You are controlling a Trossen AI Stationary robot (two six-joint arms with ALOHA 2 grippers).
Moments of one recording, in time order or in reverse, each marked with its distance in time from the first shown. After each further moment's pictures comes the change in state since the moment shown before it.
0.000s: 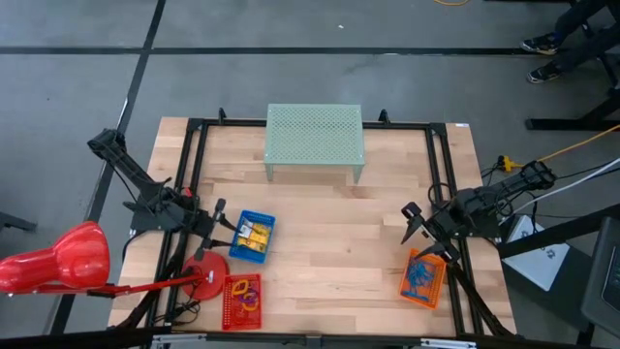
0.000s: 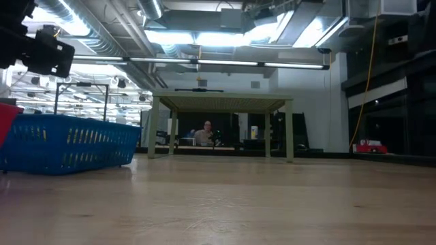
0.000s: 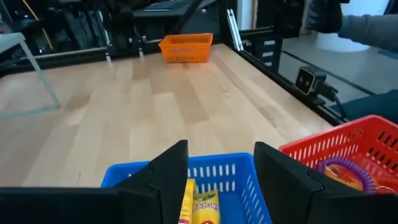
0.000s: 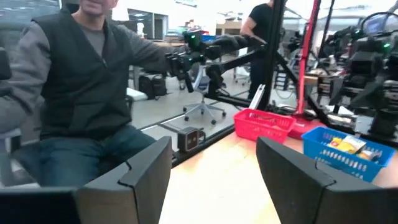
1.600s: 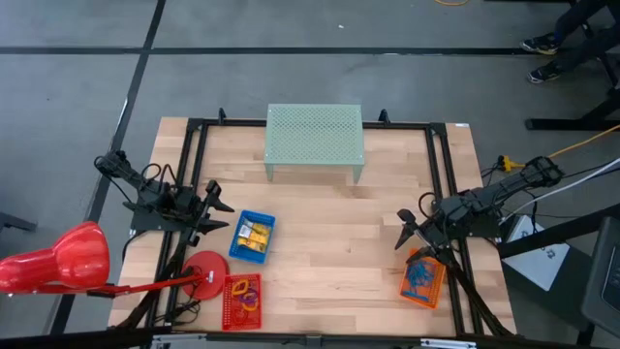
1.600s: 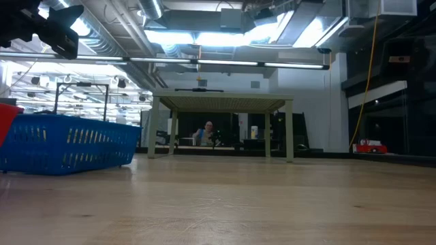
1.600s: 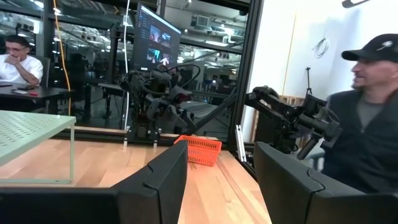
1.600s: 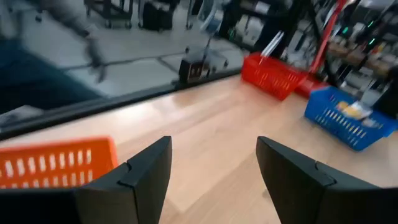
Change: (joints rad) left arm 0.158 -0.412 -0.077 0.138 0.076 -0.010; right arm 0.001 0.149 -0.001 -0.141 -0.014 -0.287
